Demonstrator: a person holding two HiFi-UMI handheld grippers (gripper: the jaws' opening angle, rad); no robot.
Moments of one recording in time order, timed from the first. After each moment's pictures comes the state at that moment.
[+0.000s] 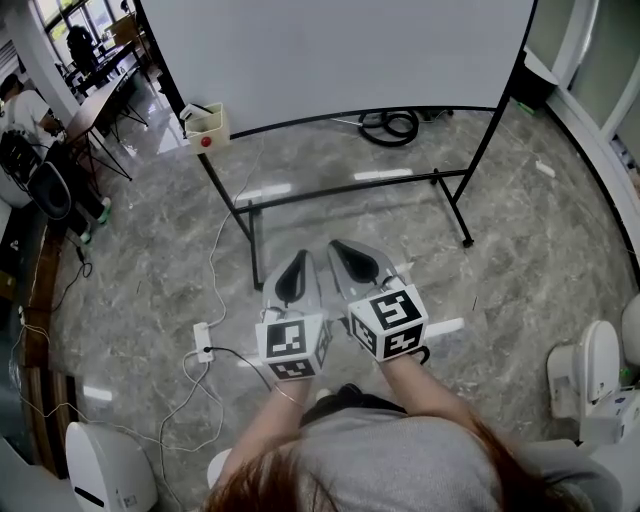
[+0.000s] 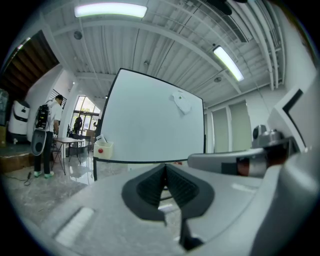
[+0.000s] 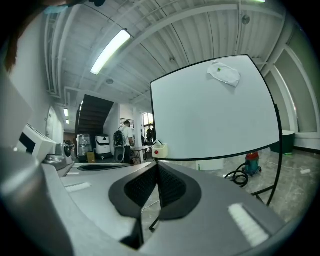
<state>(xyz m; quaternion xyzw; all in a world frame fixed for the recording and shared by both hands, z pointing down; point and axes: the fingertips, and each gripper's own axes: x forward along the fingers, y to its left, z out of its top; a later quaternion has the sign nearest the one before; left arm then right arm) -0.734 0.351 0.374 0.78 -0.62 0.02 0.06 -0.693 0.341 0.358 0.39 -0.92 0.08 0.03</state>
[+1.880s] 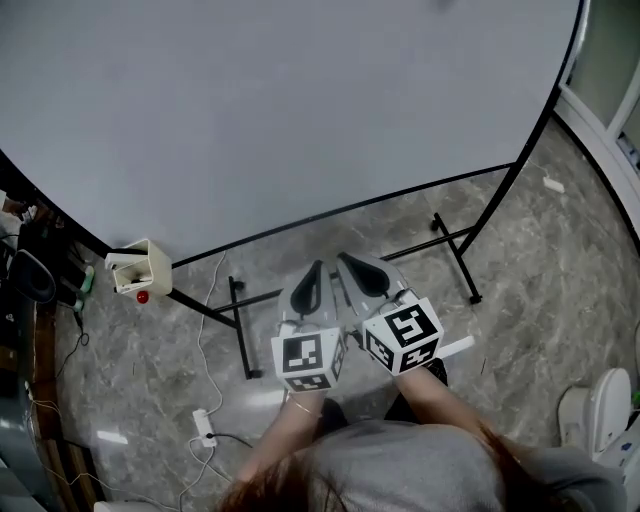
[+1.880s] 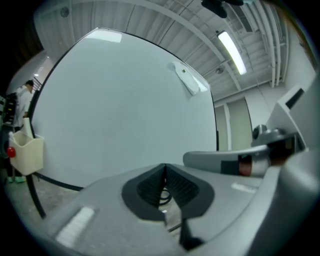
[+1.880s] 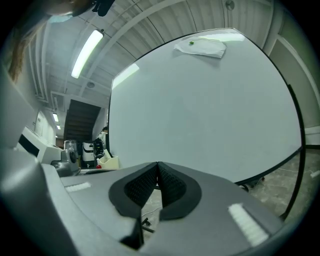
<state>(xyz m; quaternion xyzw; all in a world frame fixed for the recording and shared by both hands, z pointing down) -0.646 0.006 0.380 0.81 -0.58 0.01 0.05 -0.617 0.006 0.365 0.41 -0.91 0.08 -0.01</state>
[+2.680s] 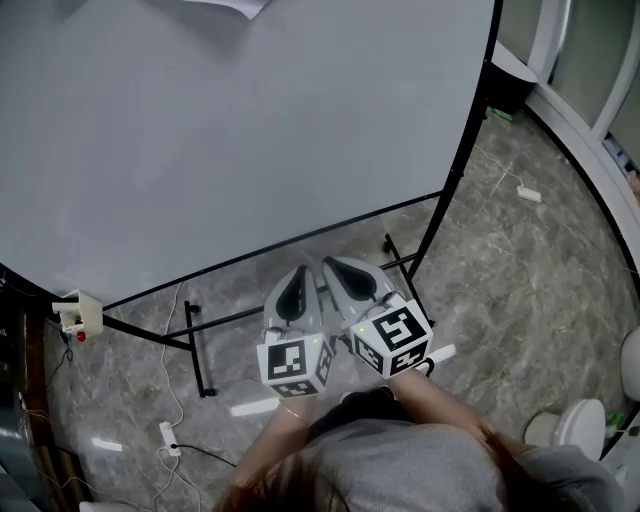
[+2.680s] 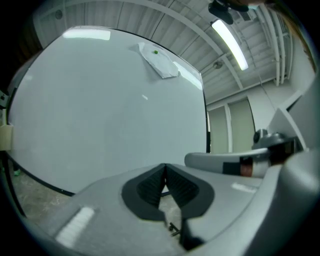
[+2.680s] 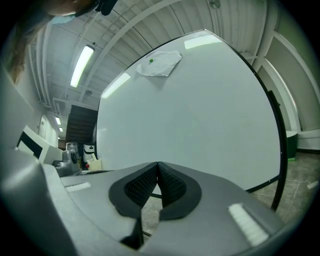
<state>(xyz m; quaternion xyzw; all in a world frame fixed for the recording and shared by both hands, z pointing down) -0.425 -0.070 0.351 0.81 -0.59 -0.01 0.05 -0.393 -0.069 0.336 0.40 -0.91 0.07 -0.02</state>
